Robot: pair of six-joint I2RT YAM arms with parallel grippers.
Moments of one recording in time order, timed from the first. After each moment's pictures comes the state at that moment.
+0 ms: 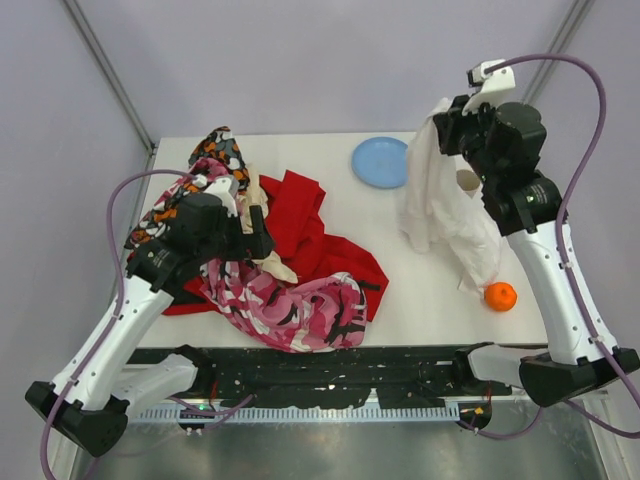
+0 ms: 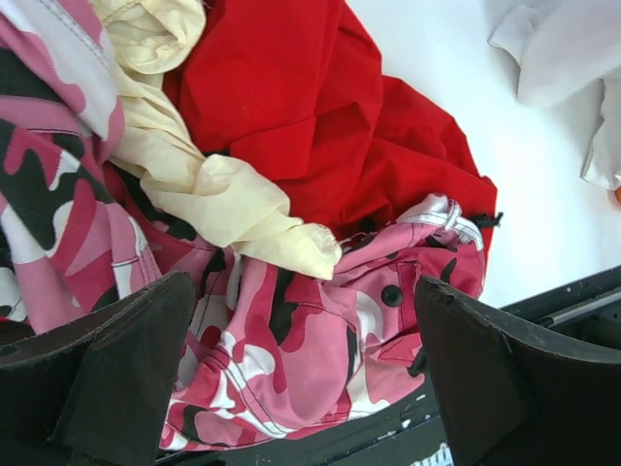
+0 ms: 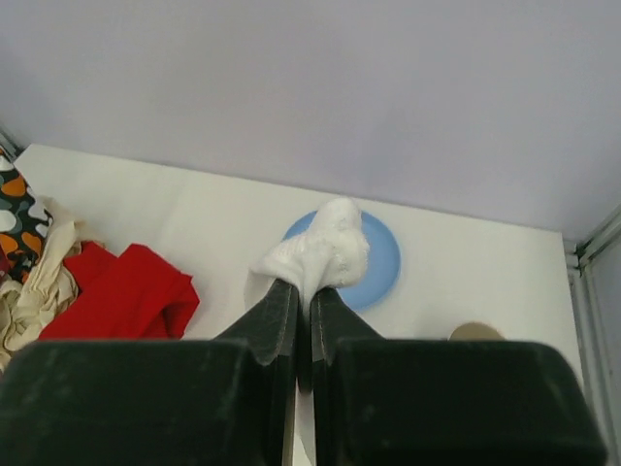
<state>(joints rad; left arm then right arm) -0.48 0.98 1.13 -0.81 0.02 -0.45 0.27 1.25 1.66 -0.44 0.06 0.01</state>
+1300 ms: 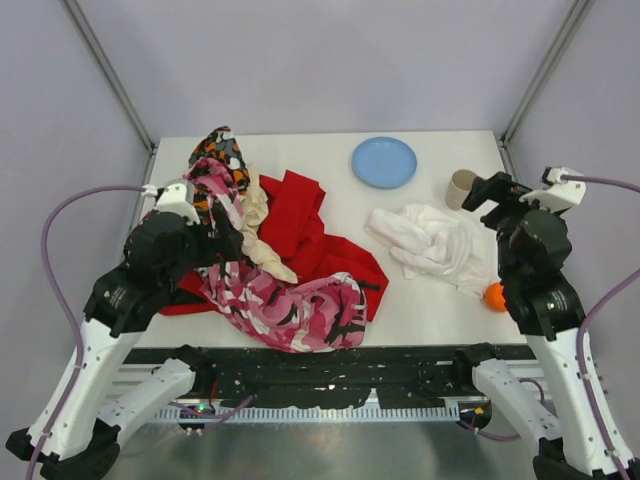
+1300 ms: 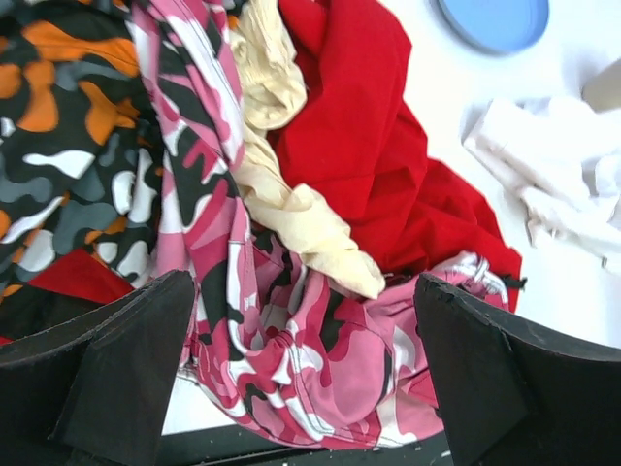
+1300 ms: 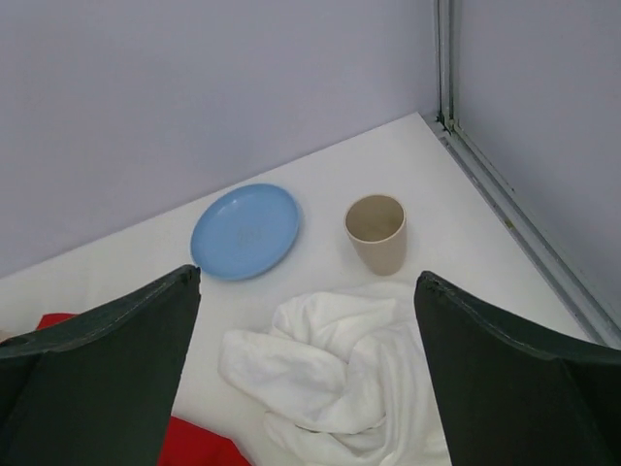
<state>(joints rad) -0.48 0.81 1.18 -0.90 -0.21 -0.44 0.24 0.76 1.05 -0.38 0.47 0.32</state>
